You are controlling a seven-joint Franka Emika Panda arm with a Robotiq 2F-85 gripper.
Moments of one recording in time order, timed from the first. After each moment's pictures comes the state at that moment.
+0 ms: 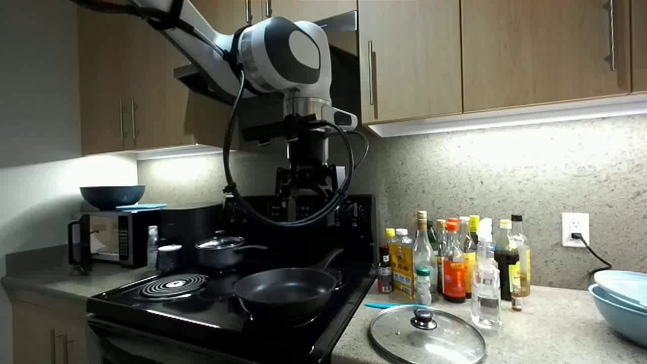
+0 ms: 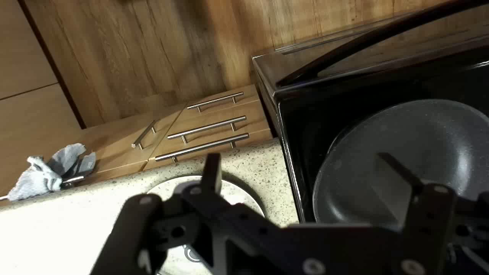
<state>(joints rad) -0.09 -0.35 -0.08 -2.28 -0.02 1.94 0.10</state>
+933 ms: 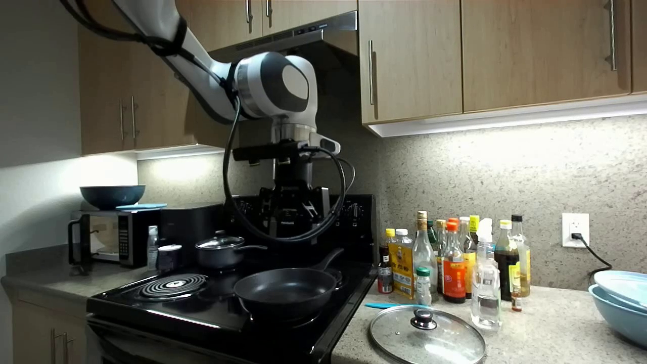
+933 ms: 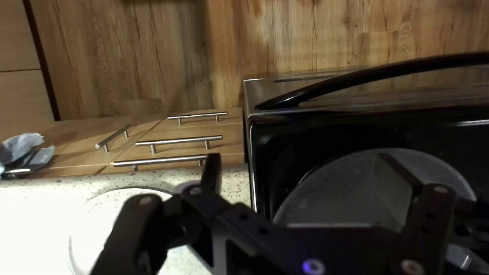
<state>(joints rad) -0.02 -0.26 -0.05 -2.28 -0.02 1.94 0.01</state>
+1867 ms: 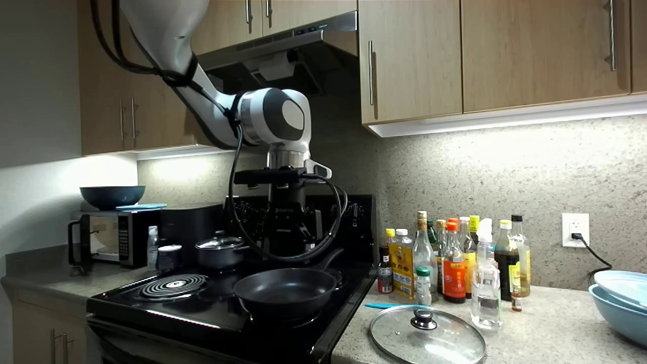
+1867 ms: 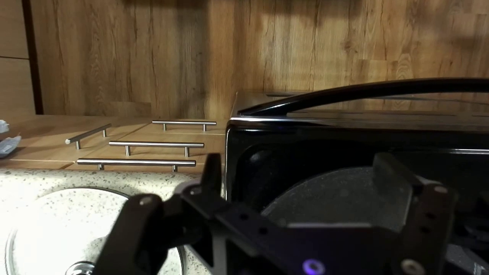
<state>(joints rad) 0.01 -0.13 -0.02 -2.25 -0.02 1.98 -0.02</state>
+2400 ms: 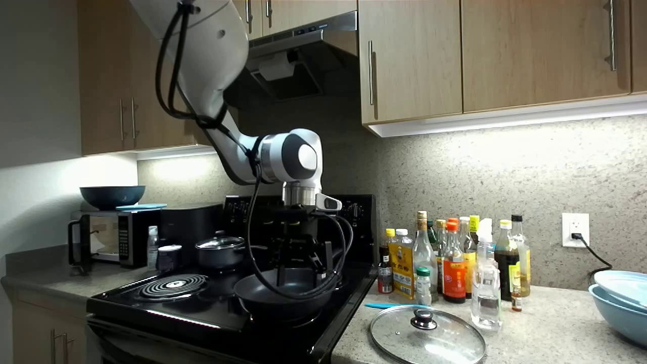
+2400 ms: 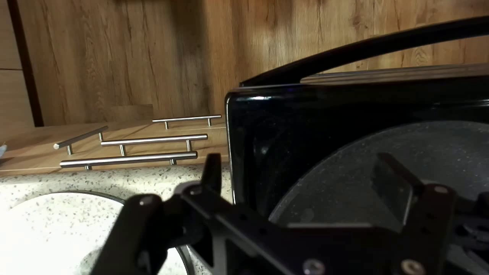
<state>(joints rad) 0.00 0.10 -0.02 -2.16 -0.02 2.11 0.07</state>
